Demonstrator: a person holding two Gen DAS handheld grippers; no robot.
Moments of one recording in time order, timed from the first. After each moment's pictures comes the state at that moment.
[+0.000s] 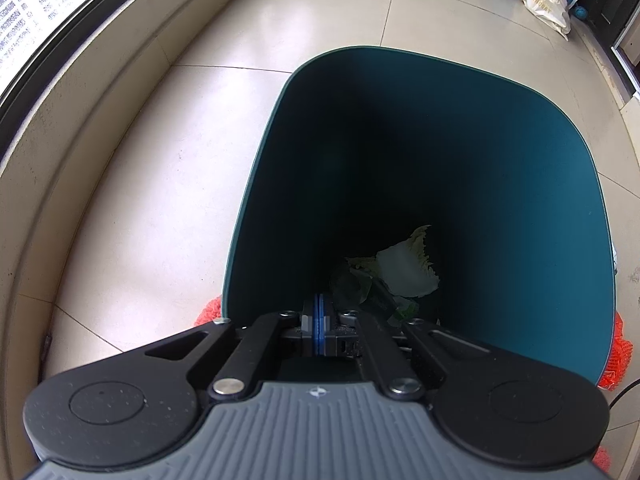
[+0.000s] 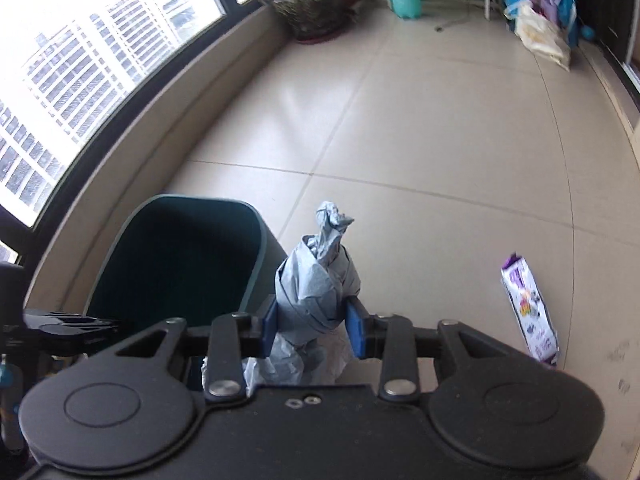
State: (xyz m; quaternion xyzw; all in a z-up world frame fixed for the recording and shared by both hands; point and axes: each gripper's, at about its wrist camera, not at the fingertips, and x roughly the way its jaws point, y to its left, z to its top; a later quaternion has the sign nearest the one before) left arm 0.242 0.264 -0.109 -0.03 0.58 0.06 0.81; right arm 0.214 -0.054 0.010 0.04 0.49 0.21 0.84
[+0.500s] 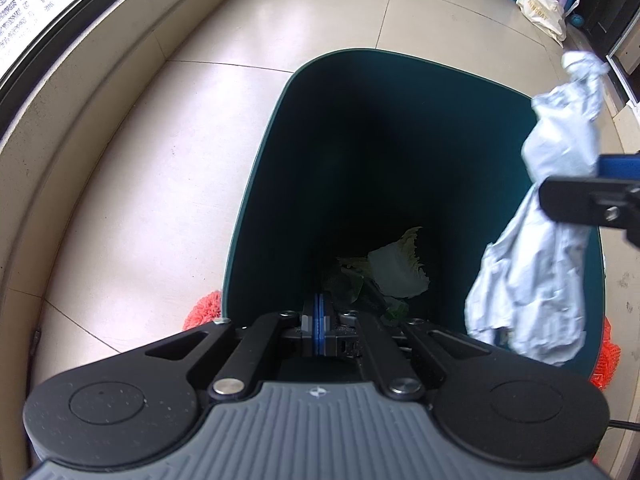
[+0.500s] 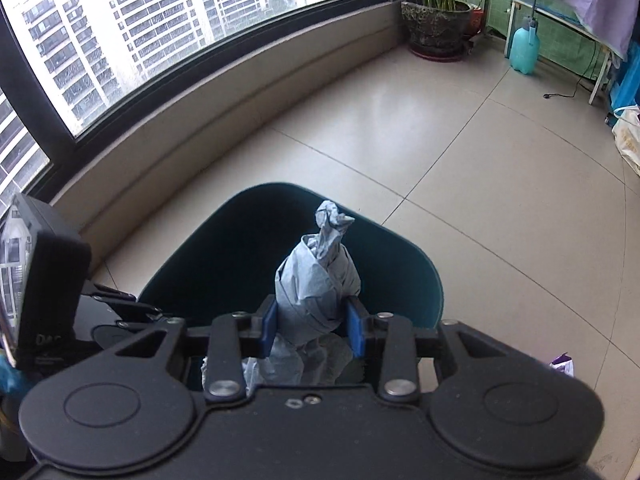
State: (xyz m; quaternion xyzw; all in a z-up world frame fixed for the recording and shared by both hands) left arm 0.242 0.273 -0.107 -0.05 0.58 0.05 0.81; right arm 0.230 0.095 -0.018 -0.10 0.48 0.30 0.81
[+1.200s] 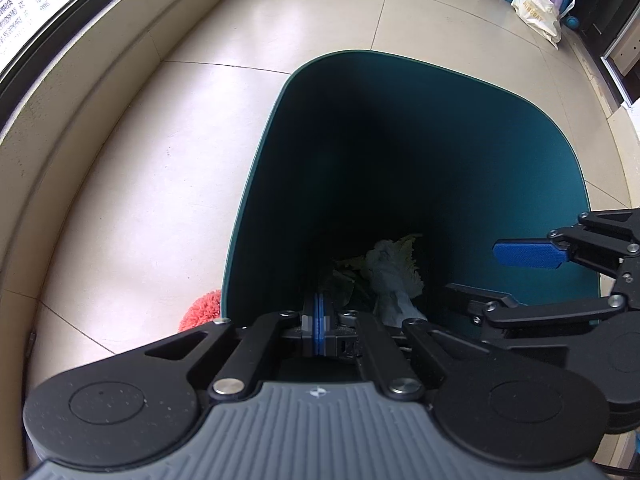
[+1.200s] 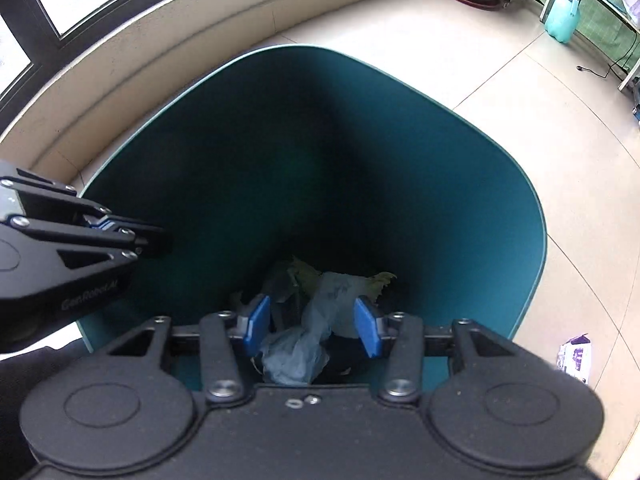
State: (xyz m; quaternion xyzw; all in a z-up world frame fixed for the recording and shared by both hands) left arm 0.241 0.275 -0.105 -0.06 0.58 0.04 0.81; right arm 0.242 0.137 -0.103 -0.18 0.54 0.30 0.77
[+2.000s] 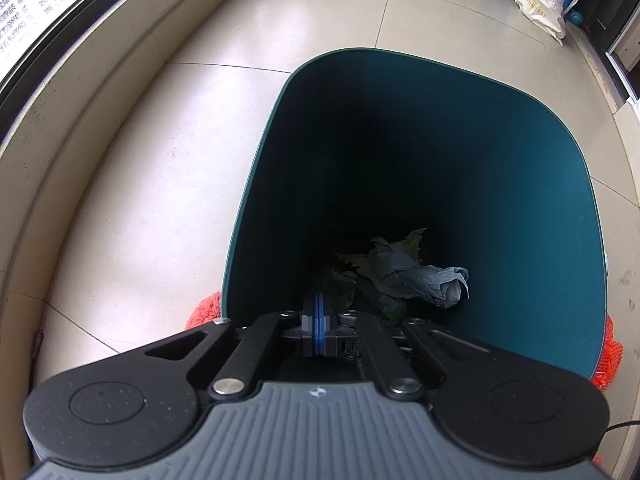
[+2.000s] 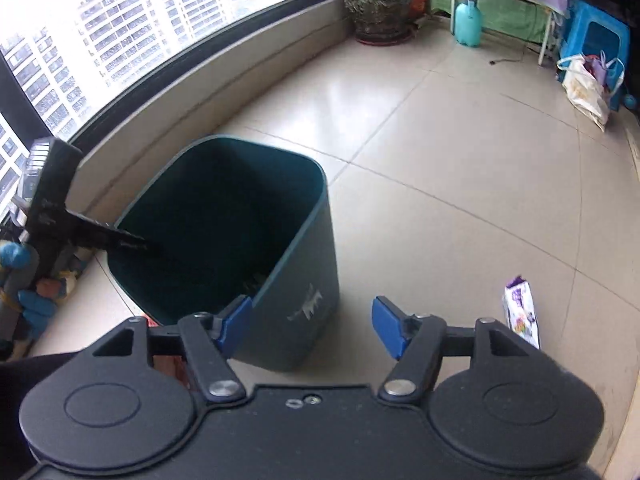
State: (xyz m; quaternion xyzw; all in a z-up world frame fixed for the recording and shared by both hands) left arm 0.242 0.270 -0.106 -0.04 0.58 0.05 0.81; right arm 0.202 -0.028 -0.029 -0.06 0.49 0.25 0.83
